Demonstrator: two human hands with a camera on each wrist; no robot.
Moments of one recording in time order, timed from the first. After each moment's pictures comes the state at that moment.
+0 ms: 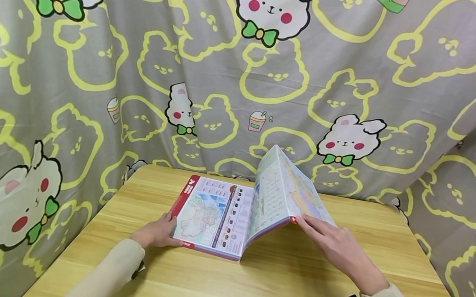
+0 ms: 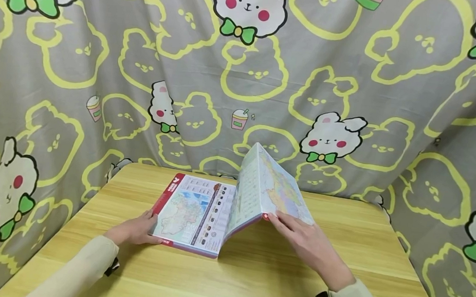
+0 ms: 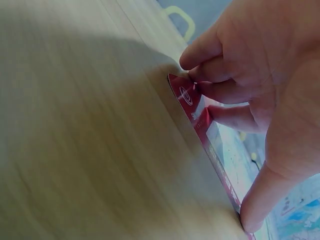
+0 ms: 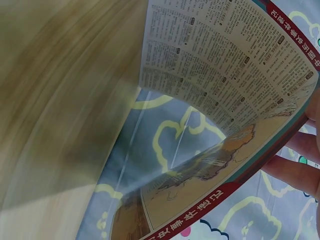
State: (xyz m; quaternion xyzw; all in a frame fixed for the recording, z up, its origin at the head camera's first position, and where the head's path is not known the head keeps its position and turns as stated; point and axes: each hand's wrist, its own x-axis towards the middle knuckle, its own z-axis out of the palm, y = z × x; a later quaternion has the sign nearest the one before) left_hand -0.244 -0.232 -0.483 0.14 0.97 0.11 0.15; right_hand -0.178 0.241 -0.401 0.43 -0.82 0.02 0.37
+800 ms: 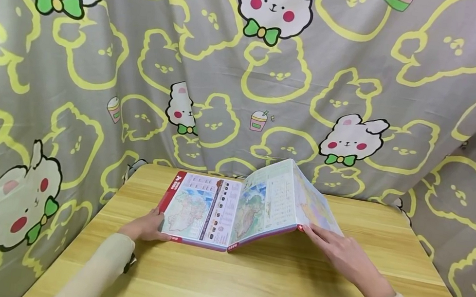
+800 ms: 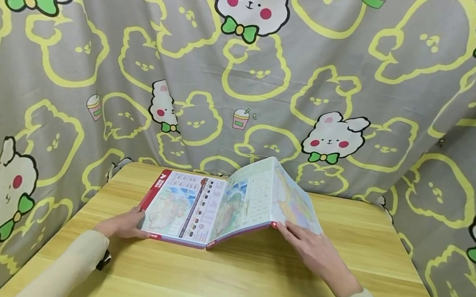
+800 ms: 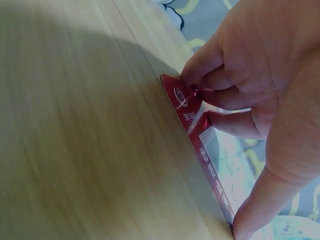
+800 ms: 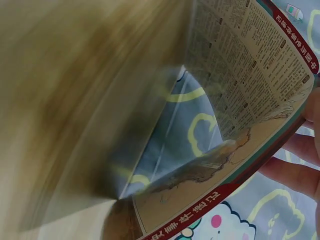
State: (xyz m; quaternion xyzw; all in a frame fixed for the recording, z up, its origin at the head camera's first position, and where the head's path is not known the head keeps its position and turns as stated) left_hand -0.255 -0.267 -0.476 0.11 0.97 0.11 0.17; right_hand -0.176 0.259 -0.426 0.40 -0.86 -0.01 0.32
